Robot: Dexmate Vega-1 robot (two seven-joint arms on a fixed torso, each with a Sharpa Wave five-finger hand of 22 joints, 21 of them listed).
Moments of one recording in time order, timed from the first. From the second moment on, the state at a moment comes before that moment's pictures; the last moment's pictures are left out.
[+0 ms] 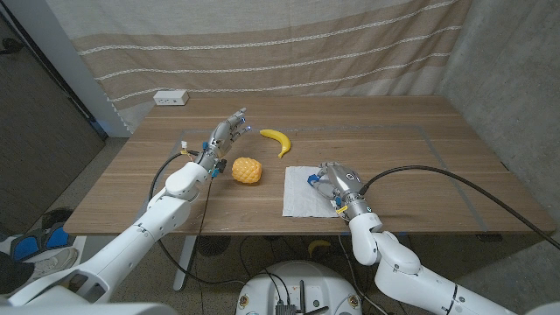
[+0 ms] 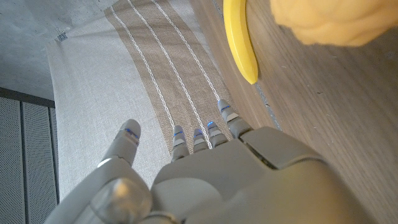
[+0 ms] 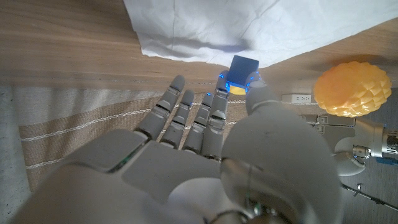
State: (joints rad) left arm 0.89 0.58 0.40 -1.37 -0.56 -0.38 -0.09; left_hand 0.08 0.10 0.63 -0.15 0.19 0.09 -0.11 0.19 0.17 -0.06 -0.05 0.19 0.17 -0.03 -0.02 0.18 0.16 0.15 0.07 0.24 0.18; right arm -1.13 -0.69 -0.79 -2.03 -0.67 -0.58 -0.42; right_hand 1.05 0.11 0.33 -0.16 0.19 0.90 -0.03 0.42 0.22 0.53 -0.12 0.24 0.23 0.28 -0.04 0.43 0.43 0.48 -0.03 0.33 0.20
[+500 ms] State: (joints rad) left arm 0.88 0.58 0.40 -1.36 -0.57 -0.38 -0.11; left_hand 0.08 0.10 0.63 -0.15 0.19 0.09 -0.11 0.19 0.17 -0.06 -0.05 0.19 0.17 -0.03 -0.02 0.18 0.16 0.15 0.06 0.23 0.18; right arm -1.14 -0.70 -0.79 -2.06 -0.67 -0.62 -0.37; right_hand 0.94 0.03 0.26 -0.13 0.18 0.71 -0.04 0.32 0.21 0.46 -0.07 0.21 0.23 0.26 -0.04 0.40 0.41 0.46 0.01 0.33 0.20
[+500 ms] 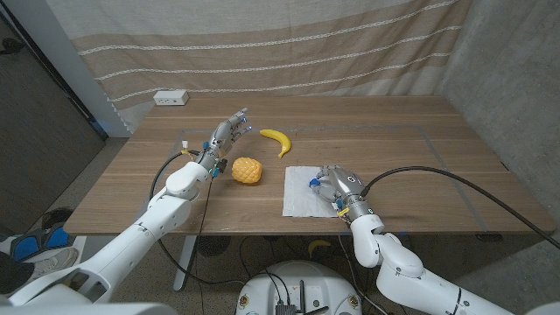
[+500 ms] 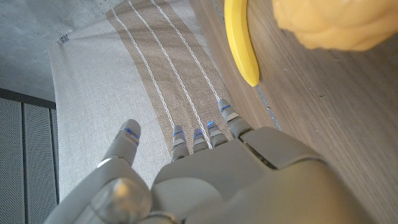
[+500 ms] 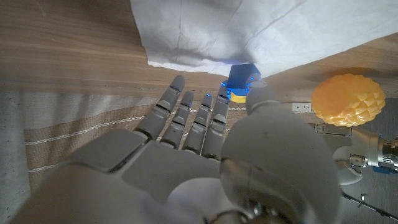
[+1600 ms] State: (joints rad) left arm 0.89 0.58 0.41 -1.38 -0.56 -0.39 -0.11; left_hand 0.08 0.10 0.63 -0.15 0.19 0.09 -0.11 0.19 0.17 -0.06 -0.05 0.19 0.17 -0.02 -0.02 0.18 0.16 0.15 0.06 0.23 0.18; right arm -1.20 -0.61 -0.72 -2.01 -0.64 -0.69 -0.59; right_hand 0.94 0.09 0.27 -0.14 0.20 0.66 -0.06 0.27 0.20 0.42 -0.08 0.21 0.23 0.25 -0.04 0.40 0.42 0.46 0.01 0.33 0.20
